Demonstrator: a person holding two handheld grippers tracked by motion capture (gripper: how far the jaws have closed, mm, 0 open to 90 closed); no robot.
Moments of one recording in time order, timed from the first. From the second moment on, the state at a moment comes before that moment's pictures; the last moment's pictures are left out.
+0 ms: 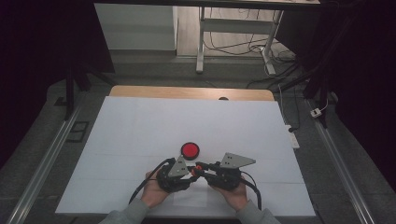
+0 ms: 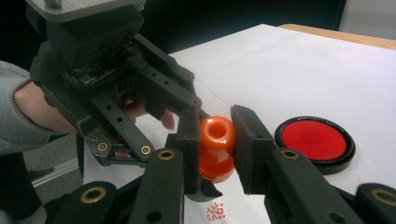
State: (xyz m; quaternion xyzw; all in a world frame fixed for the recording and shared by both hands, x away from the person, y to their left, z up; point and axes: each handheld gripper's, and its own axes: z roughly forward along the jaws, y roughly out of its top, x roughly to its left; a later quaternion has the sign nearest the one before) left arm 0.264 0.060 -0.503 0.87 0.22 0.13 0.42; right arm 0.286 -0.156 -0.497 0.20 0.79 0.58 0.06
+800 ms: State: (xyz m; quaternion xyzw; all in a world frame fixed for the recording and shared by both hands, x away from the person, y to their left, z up) left arm 0.267 0.060 -0.505 0.87 0.23 0.12 0.43; right arm 0.286 -0.155 -0.496 0.20 0.79 0.58 0.06
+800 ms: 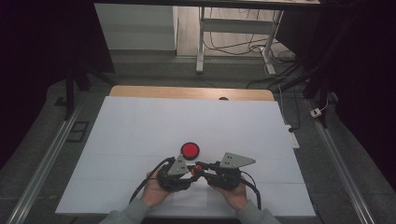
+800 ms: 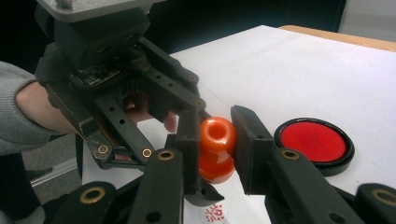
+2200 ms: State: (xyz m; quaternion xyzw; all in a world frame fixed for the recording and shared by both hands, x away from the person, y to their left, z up) left arm 0.267 0.096 -0.494 0.85 0.26 0.12 0.44; right arm 0.290 -0.164 -0.489 0.20 0.78 0.58 0.08
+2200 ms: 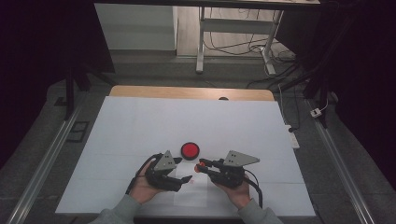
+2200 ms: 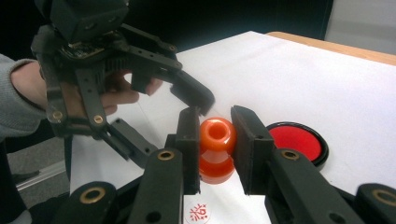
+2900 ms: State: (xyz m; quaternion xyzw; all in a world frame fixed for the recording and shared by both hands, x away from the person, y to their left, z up) left arm 0.244 0.175 -0.500 0.83 0.32 0.13 0.43; right arm 0.295 -0.175 -0.485 0.21 0.78 0.57 0.10
